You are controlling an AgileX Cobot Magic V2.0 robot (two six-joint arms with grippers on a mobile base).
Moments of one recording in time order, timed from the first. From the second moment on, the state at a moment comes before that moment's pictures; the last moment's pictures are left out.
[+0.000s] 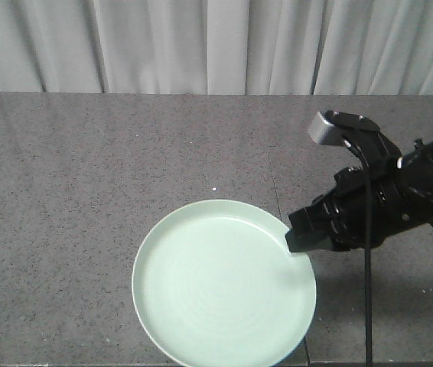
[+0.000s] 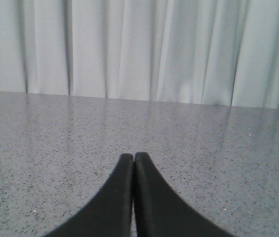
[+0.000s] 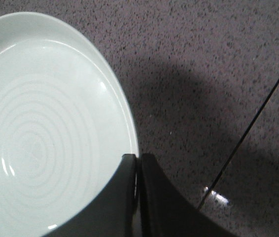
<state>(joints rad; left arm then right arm) 0.06 -0.01 0.03 -0.04 0.05 -0.03 0.26 1.36 -1.09 0.63 1.04 -0.38</state>
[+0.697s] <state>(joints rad) 0.06 -0.01 0.03 -0.04 0.05 -0.03 0.26 1.17 -0.93 0.63 1.02 -0.39</state>
